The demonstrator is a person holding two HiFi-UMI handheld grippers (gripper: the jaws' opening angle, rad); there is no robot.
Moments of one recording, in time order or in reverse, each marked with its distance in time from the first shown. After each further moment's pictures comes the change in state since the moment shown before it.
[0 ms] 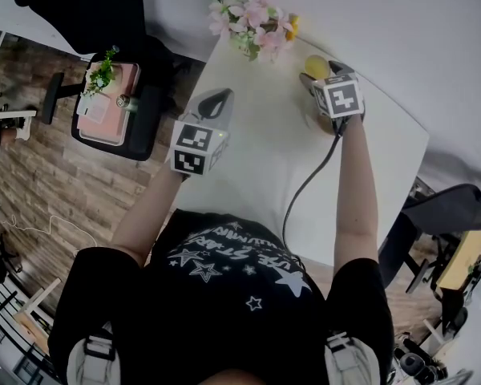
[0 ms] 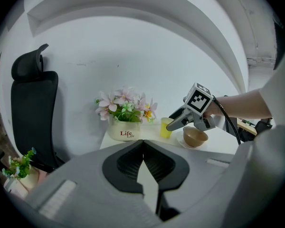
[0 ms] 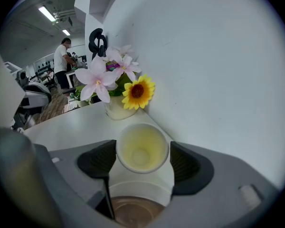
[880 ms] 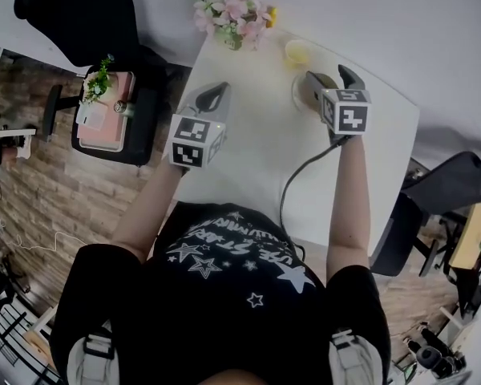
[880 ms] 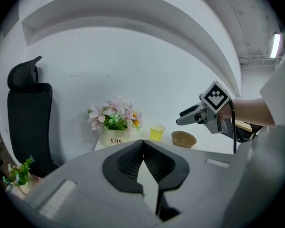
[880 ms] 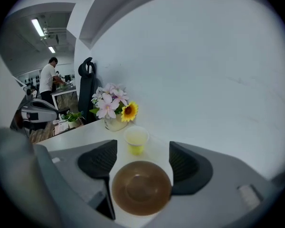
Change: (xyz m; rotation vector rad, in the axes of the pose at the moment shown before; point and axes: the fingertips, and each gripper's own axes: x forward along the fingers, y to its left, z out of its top) left arm -0.022 -0.034 0.019 0.055 -0.053 -0.043; right arm -0.110 -0.006 -0.021 0.171 -0.215 -0.189
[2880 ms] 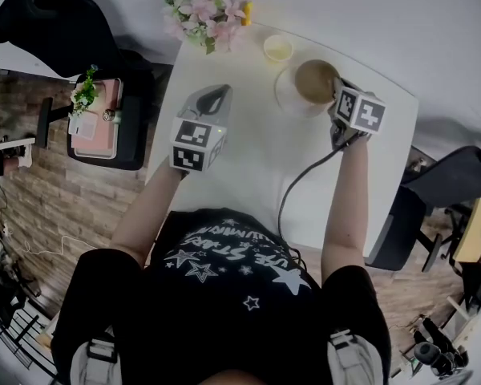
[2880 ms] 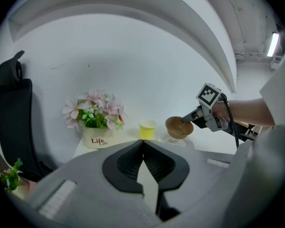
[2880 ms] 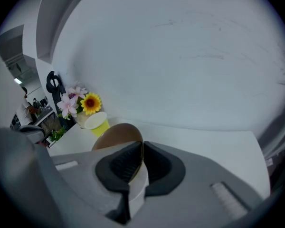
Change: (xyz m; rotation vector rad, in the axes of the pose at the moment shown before) left arm 0.053 -0.040 -0.006 0.037 0.062 -0.058; right arm 0.004 -0.095 -0.085 0.399 0.141 -0.097
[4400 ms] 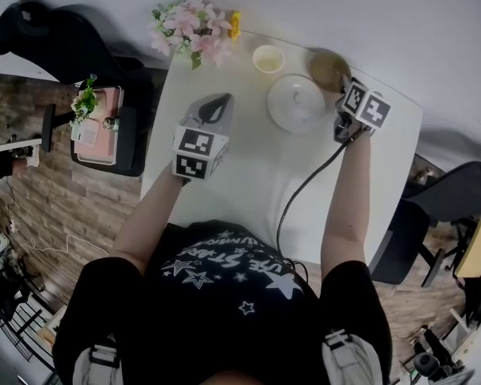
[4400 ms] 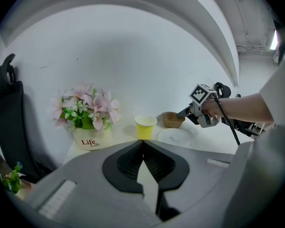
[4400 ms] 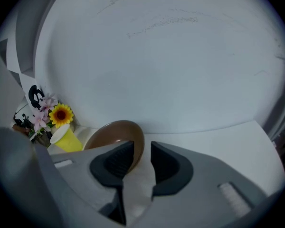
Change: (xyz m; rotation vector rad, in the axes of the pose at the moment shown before) left arm 0.040 -0.014 0.001 0.033 0.056 0.033; right arm 0.055 -0.077 0.019 0.152 -0.064 -0.048
